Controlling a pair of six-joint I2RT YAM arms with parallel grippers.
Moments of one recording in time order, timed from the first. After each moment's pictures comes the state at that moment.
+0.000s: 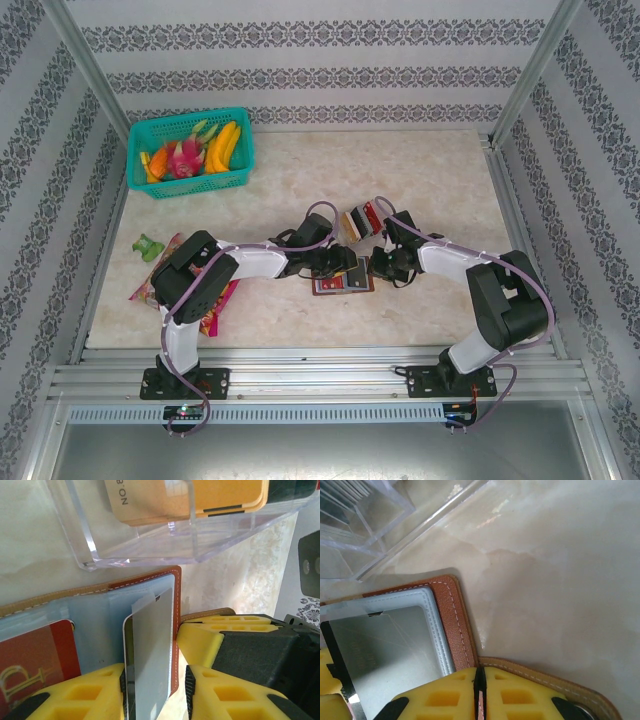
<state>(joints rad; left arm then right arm) -0.73 1.94 1.07 0.09 0.43 -1.07 0.36 1.58 0.75 -0.37 -0.29 0.63</state>
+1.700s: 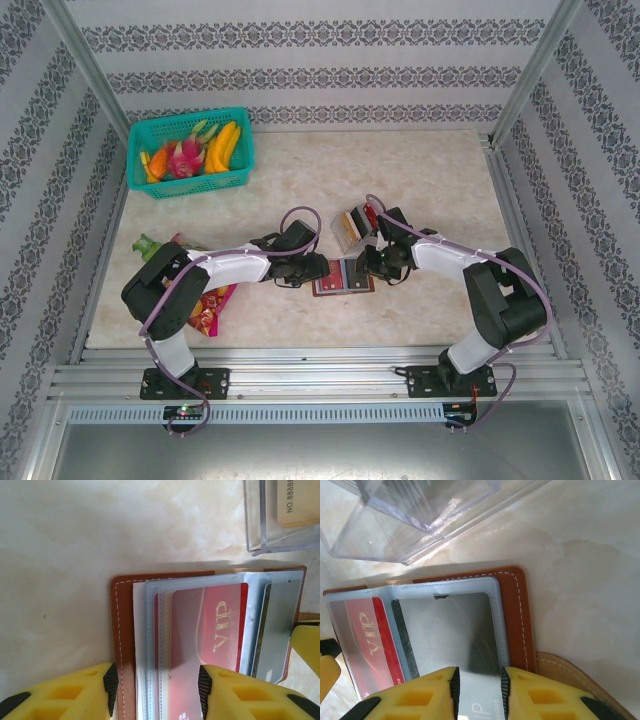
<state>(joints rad) -0.71 1.76 0.97 -0.23 0.17 -0.95 0.40 1.59 0.81 -0.42 -0.33 0.62</state>
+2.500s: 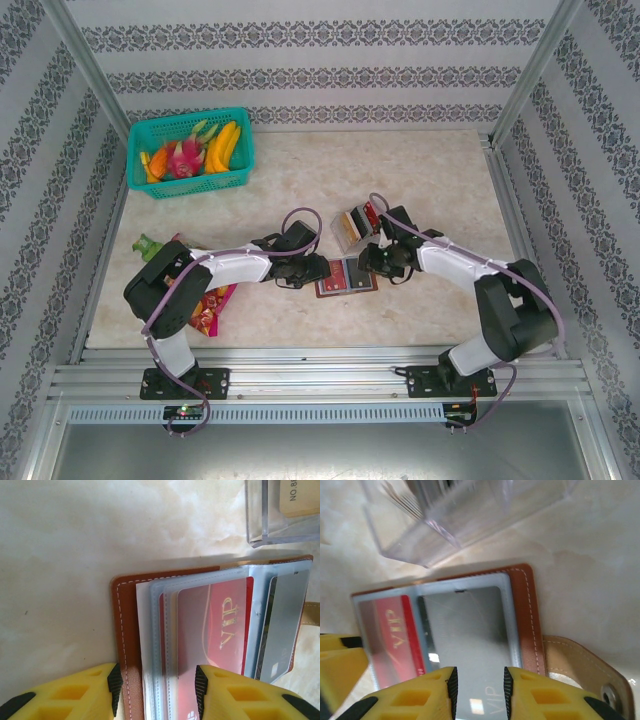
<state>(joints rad) -0.71 1.77 0.97 -0.22 0.20 -0.96 0.41 1.52 0.80 -0.44 -0.29 0.60</state>
